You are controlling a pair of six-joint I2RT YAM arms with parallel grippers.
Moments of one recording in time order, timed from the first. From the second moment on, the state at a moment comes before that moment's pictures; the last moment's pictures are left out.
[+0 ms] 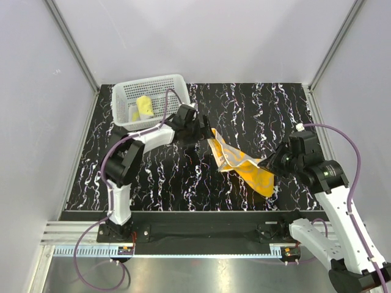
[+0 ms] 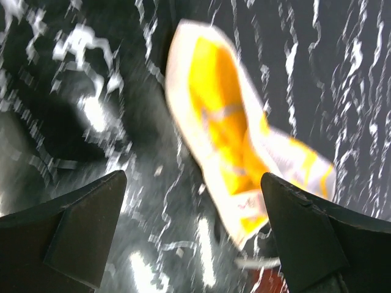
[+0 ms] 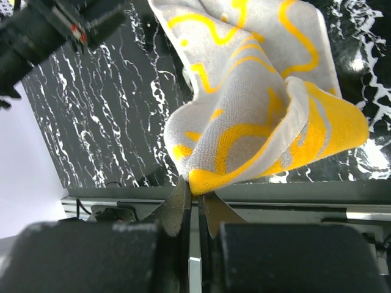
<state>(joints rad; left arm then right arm) -0.55 1.95 1.31 -0.16 0.20 -0.69 0.30 0.82 1.06 -1.03 -0.11 0.82</state>
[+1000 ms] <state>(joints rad) -0.66 2.40 2.03 -0.56 -0.11 -0.67 0.30 0.67 0.87 -1.04 -0.13 0.84</state>
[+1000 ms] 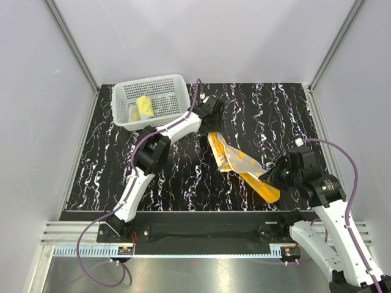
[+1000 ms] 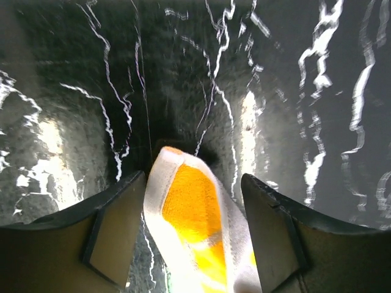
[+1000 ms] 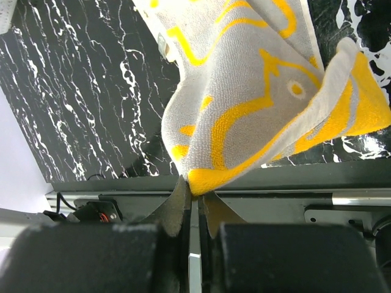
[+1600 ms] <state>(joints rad) -0.69 2.44 2.11 -0.68 -0.20 -0.56 0.30 0.67 0.84 -1.04 -0.12 0.84</state>
